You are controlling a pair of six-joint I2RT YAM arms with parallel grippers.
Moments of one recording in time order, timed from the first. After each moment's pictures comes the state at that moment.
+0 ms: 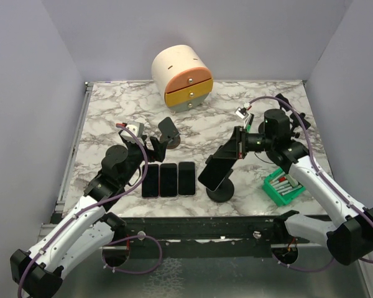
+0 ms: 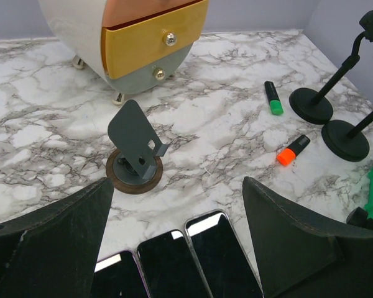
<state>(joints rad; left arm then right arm) -0.58 0.70 0.60 0.01 -0.14 -0.24 0.40 1.12 0.93 -0.23 -0.94 0.58</state>
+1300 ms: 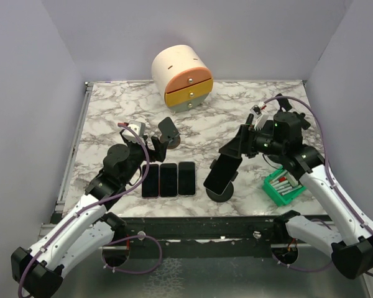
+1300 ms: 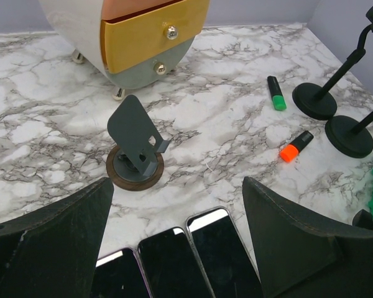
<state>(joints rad) -0.58 0.71 0.60 0.01 -0.14 -0.24 0.40 1.01 0.96 -0.43 -0.62 0.50</state>
